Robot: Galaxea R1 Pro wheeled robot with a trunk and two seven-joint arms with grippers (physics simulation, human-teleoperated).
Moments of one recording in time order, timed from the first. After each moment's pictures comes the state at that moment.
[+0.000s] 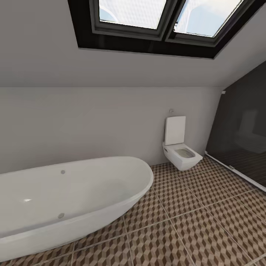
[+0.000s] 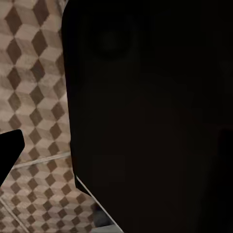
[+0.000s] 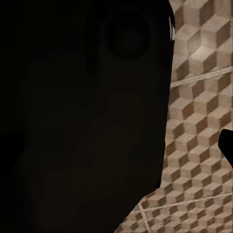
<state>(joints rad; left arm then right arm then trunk) 0.00 0.00 0.00 0.00 0.00 0.00 0.00 0.00 0.00 0.00 0.00 0.00 0.00 0.00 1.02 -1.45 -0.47</state>
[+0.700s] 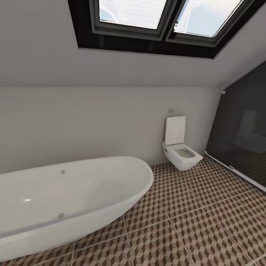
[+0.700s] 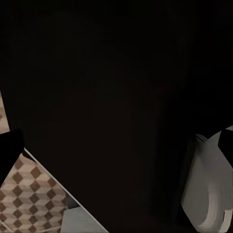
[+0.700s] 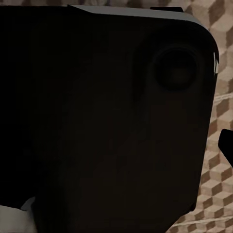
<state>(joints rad) 0.09 -0.08 0.00 0.00 0.00 -0.04 0.00 -0.03 0.06 0.00 -0.01 0.00 0.00 0.00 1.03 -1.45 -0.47</state>
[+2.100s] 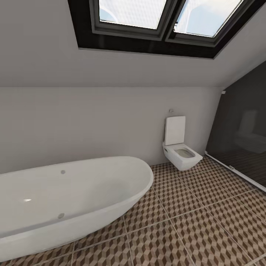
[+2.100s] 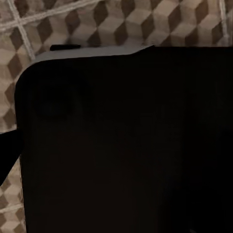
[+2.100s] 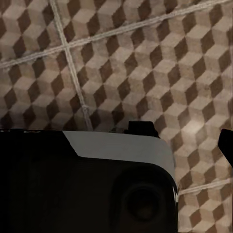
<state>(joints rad) 0.09 -0.08 0.00 -0.23 -0.01 -0.04 0.01 -0.03 0.03 0.01 -0.26 0.01 -0.06 0.00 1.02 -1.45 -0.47</state>
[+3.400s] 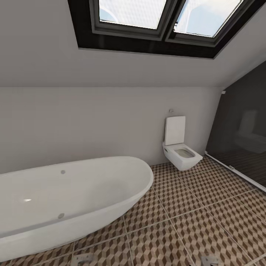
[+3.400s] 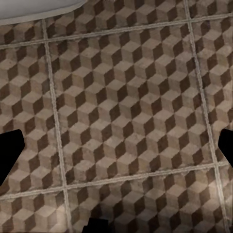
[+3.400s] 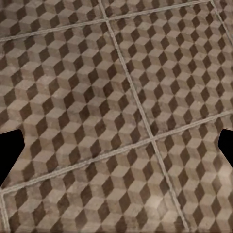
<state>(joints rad) -0.18 -0.05 0.12 -0.66 -0.01 0.28 0.06 -0.24 -0.12 0.00 -0.43 -0.01 -0.05 -0.04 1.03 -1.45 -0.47</state>
